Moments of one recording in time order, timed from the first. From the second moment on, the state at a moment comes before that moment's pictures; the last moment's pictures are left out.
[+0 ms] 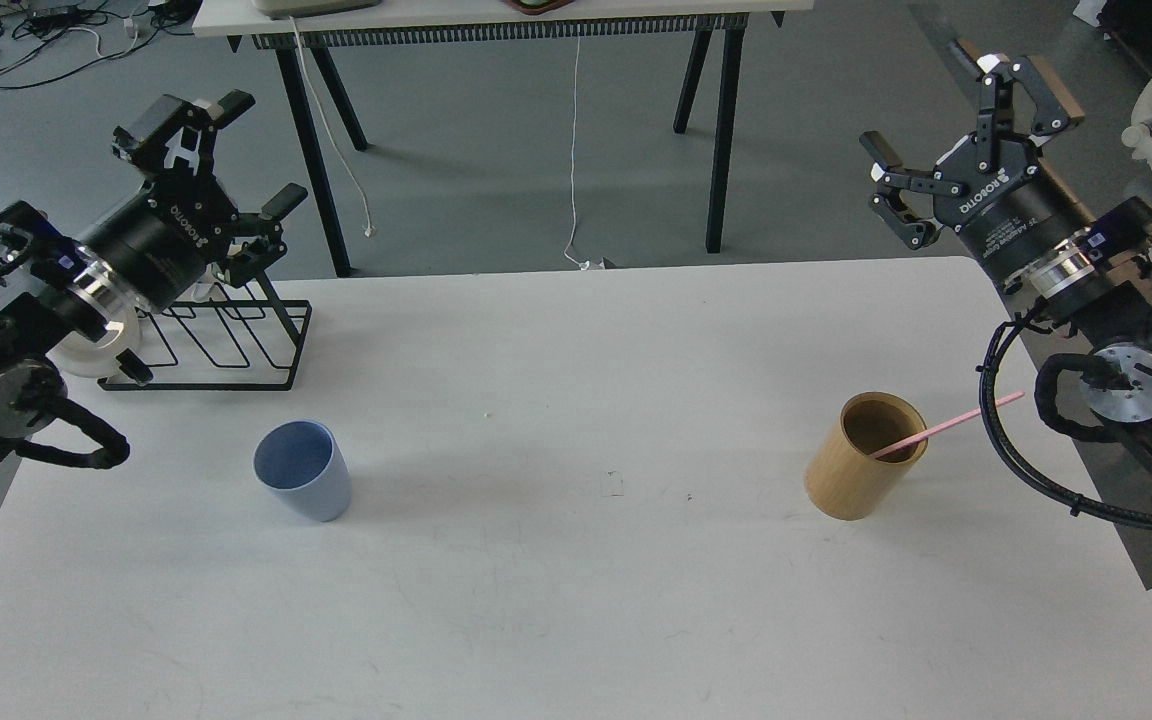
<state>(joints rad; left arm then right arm) -0.76 0.69 -0.45 -0.96 0.24 -0.49 -0.49 0.73 -0.56 0.65 0.98 -0.17 0.49 0.49</state>
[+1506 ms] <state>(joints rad) -1.04 1.17 -0.07 -1.30 1.11 -0.41 -0.49 0.74 -0.59 0.65 0.96 -0.17 0.49 0.49</state>
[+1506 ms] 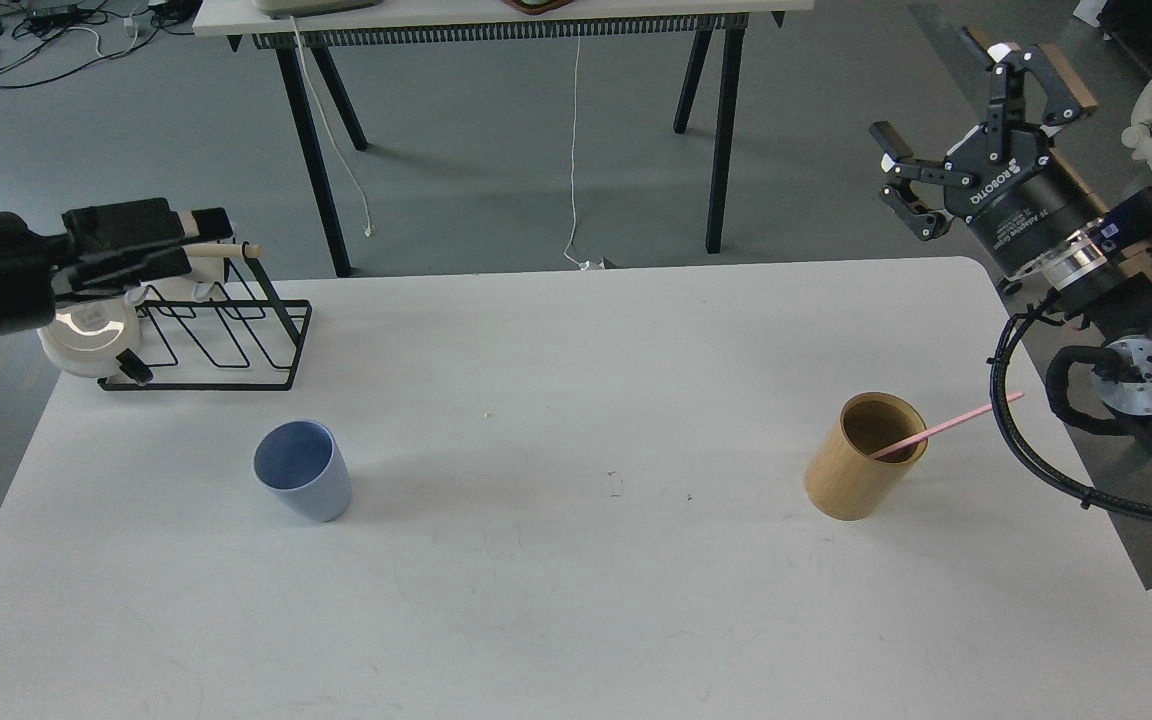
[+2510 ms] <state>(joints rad) -0.95 0.84 0.09 -1.01 1.49 -0.31 -0.49 0.72 -0.61 0.65 0.92 -0.17 0.49 0.49</state>
